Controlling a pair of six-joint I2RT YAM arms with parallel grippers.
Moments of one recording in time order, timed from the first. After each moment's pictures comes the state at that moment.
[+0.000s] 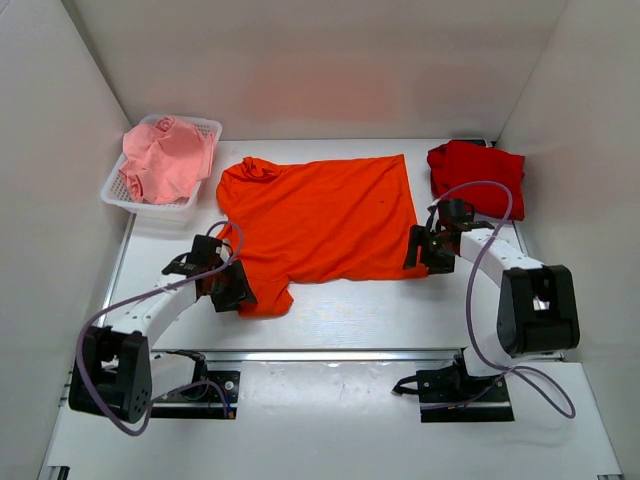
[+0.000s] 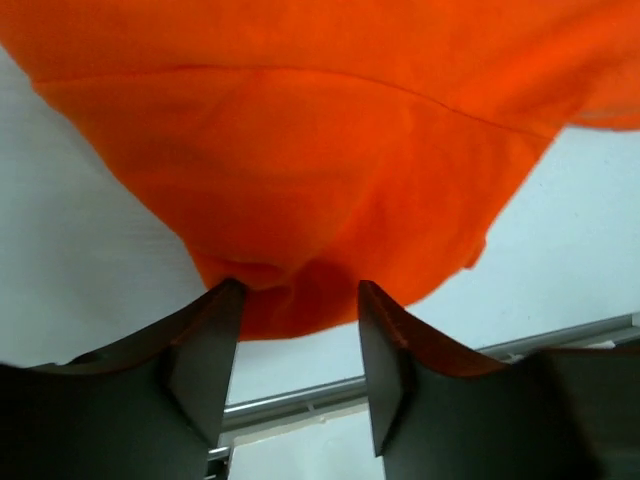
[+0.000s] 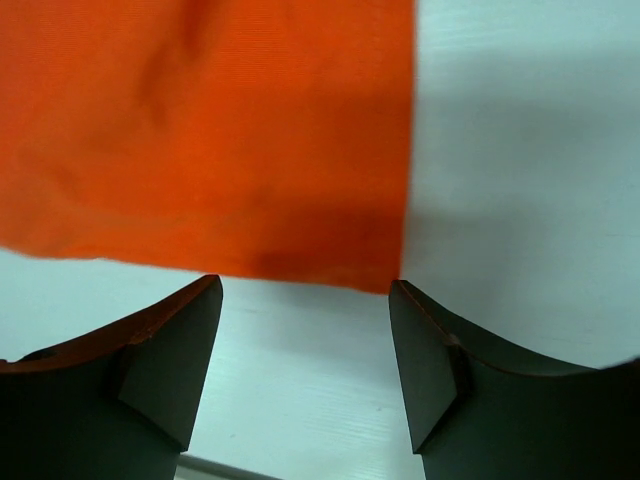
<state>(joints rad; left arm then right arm) -0.20 1.15 0.56 -0.56 0.25 -0.52 0.09 1.47 0.87 -0.52 -0.22 0.23</state>
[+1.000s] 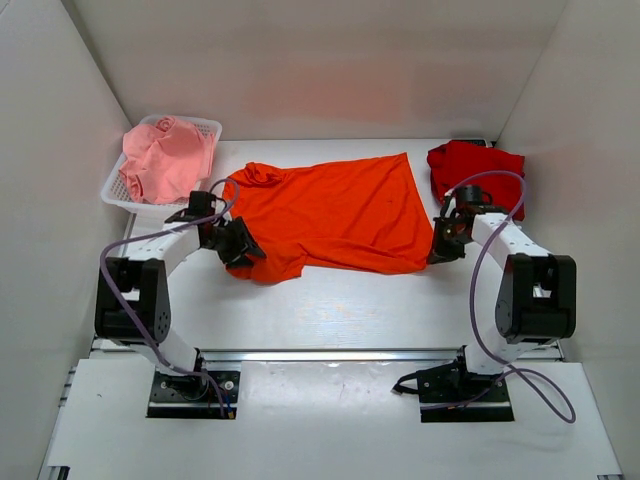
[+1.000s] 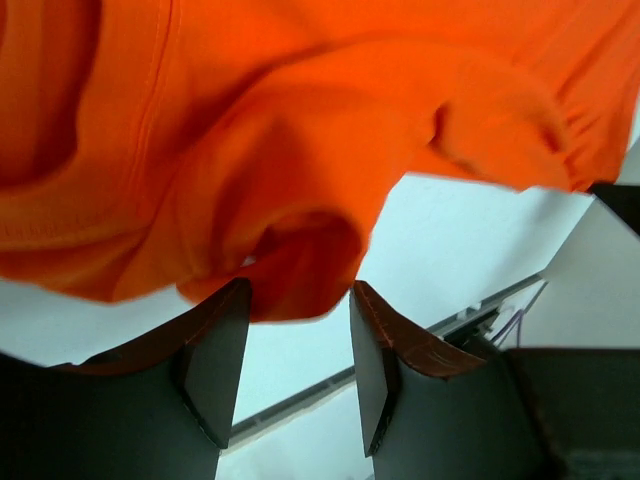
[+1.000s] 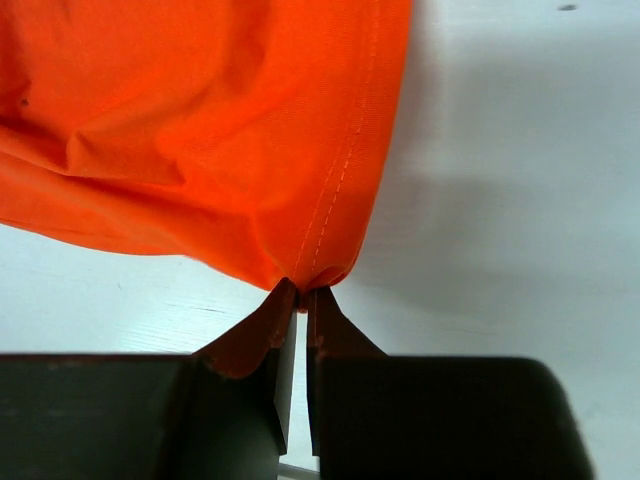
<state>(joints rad) -0.08 1.59 0.96 -0.51 0.52 -0.55 -0.03 1.57 1.02 -0.65 -0.23 0.12</state>
